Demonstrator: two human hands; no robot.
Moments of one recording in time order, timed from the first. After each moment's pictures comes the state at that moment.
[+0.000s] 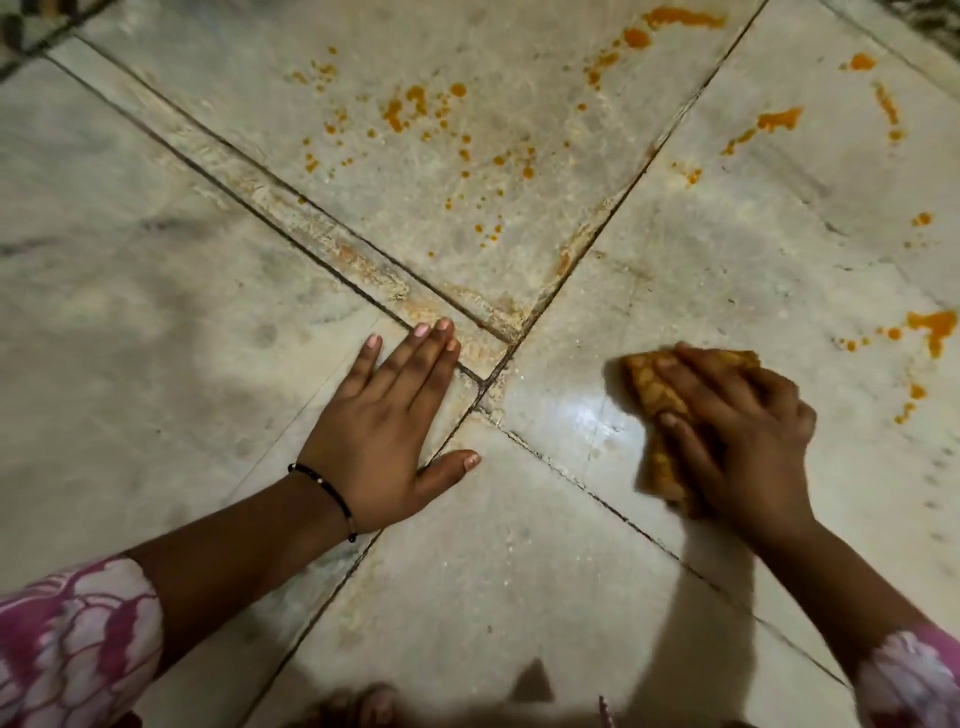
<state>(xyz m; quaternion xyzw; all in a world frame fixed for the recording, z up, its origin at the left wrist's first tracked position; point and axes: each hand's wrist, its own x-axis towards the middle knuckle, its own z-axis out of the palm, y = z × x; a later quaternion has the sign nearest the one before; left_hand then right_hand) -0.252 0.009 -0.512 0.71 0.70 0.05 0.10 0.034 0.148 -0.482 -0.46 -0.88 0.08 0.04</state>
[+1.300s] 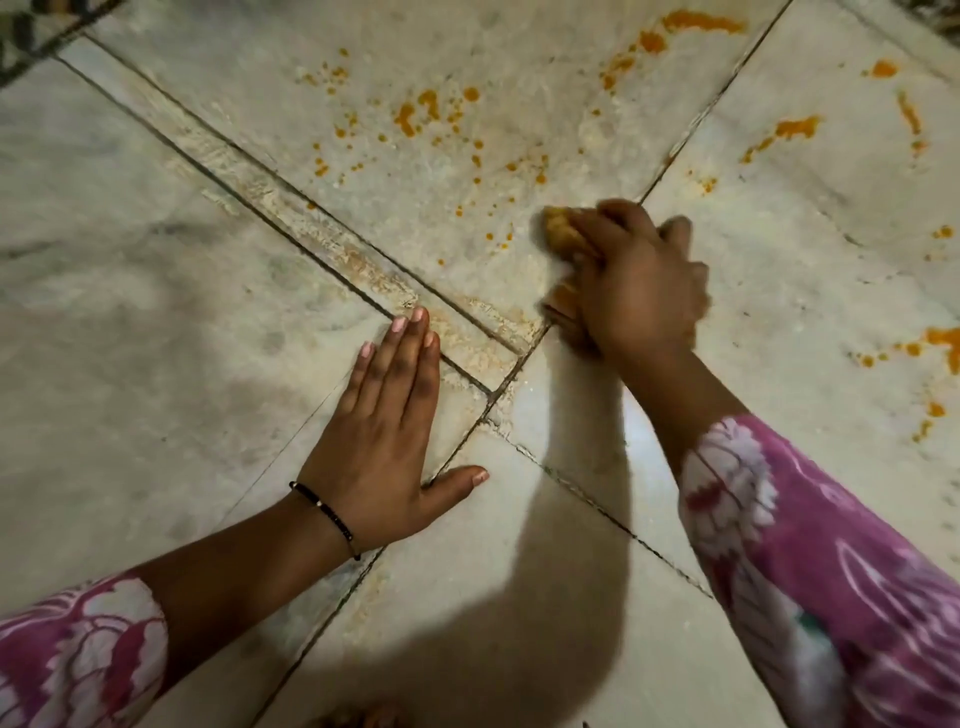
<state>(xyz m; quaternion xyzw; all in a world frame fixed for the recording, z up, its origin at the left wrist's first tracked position) -0.250 0.007 -0.507 0.67 0.73 0.09 0.10 -0.119 0.215 -0.479 -0.53 -0.84 0.05 0.09</state>
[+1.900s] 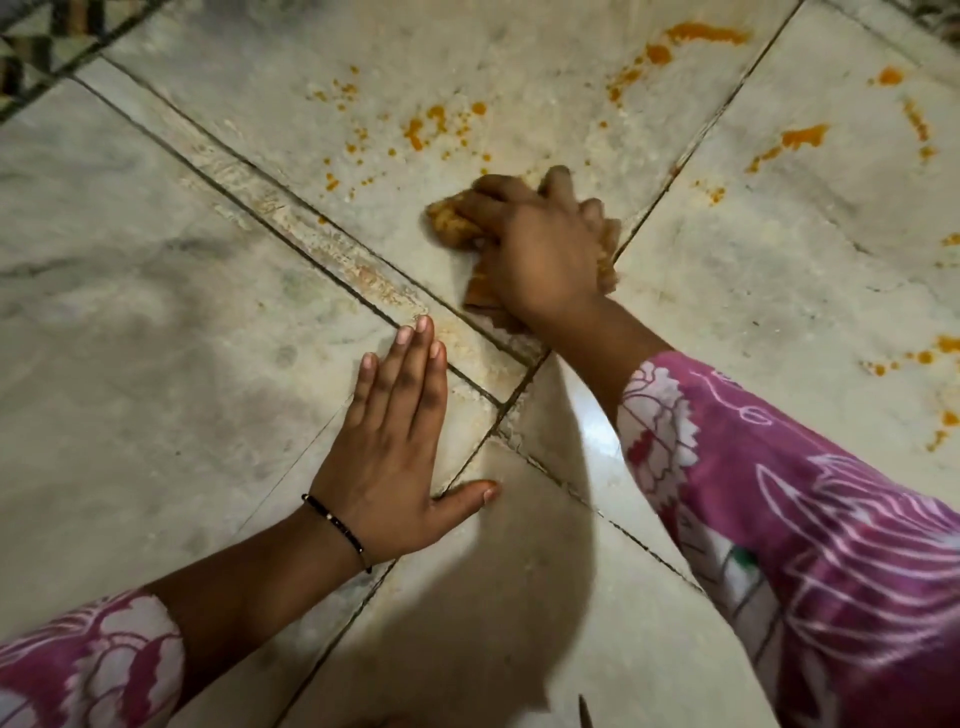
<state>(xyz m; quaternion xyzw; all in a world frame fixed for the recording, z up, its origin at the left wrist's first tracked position) -0.250 0.008 -0.507 0.66 0.74 0.09 0.10 -0.195 0.215 -0.476 -0.38 -0.92 0.07 0.05</state>
